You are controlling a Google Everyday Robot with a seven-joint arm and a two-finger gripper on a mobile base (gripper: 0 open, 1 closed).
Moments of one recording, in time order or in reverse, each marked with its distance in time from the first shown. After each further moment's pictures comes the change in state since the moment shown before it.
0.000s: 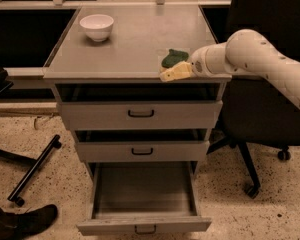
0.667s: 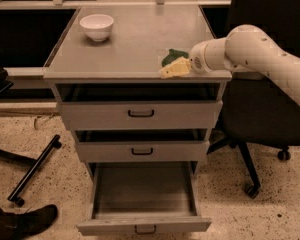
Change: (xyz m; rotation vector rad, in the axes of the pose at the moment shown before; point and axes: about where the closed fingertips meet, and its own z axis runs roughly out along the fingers) arm -0.018 0.004 -0.009 0.016 -0.027 -0.058
